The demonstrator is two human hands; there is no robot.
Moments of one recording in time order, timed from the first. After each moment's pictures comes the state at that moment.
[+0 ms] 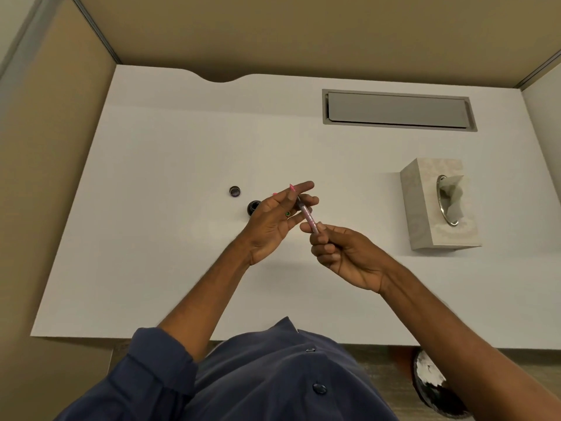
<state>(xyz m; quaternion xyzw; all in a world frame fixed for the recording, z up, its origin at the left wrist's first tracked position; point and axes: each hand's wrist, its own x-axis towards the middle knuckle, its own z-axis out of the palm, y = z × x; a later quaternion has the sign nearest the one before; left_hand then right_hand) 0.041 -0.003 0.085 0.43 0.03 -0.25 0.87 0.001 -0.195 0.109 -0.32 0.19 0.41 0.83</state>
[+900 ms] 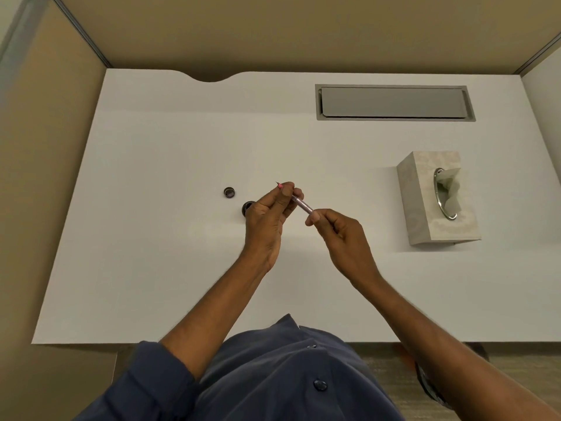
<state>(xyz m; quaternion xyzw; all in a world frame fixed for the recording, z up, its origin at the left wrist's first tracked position) 0.030 -0.033 0.103 0.47 0.17 -0.08 0.86 -0.009 -0.181 0.116 -0.83 0.07 0.07 0.55</state>
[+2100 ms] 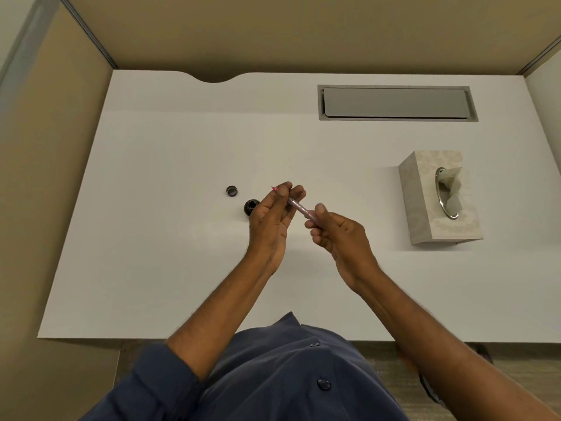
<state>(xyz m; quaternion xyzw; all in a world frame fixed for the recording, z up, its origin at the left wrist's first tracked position) 0.024 -0.038 0.099 0.39 0.21 -0.08 0.89 -0.012 -0.178 0.113 -0.61 0.22 0.15 0.74</state>
